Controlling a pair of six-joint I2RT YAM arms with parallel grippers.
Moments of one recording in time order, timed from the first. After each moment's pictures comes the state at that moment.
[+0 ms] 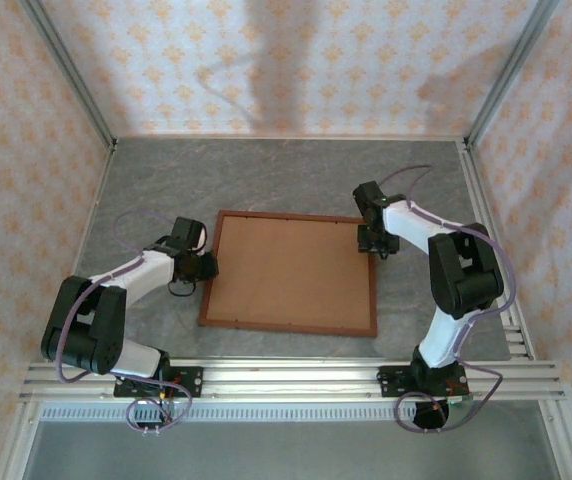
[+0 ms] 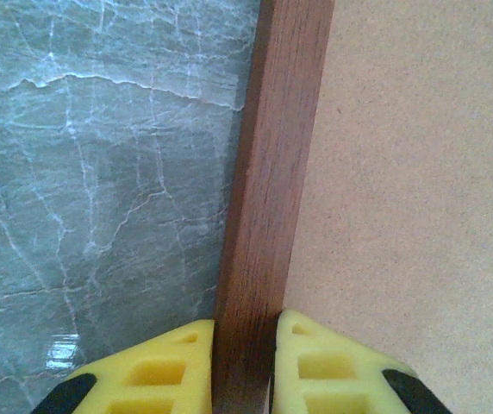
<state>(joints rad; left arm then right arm) -0.18 1.42 0.65 -0.38 0.11 -0.42 0.32 1.78 1.15 -0.78 0.19 0.40</state>
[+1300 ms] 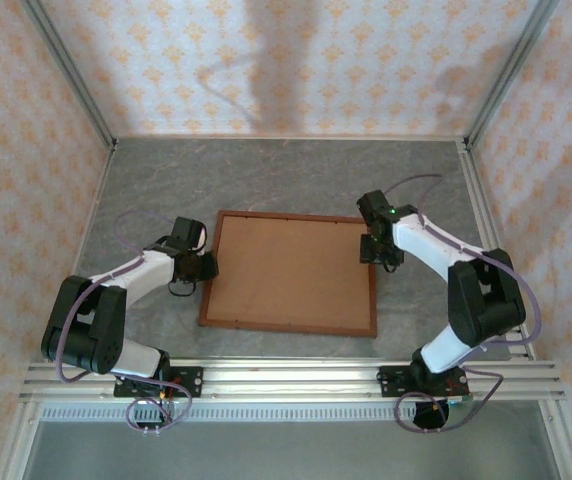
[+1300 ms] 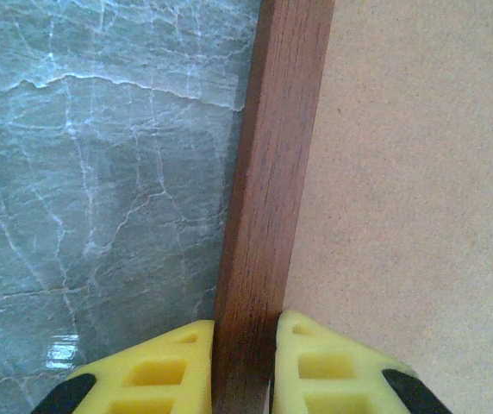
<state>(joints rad) -0.18 1.43 0.65 -0.38 0.11 -0.42 0.35 1.56 1.01 -0.86 0.14 0.46</state>
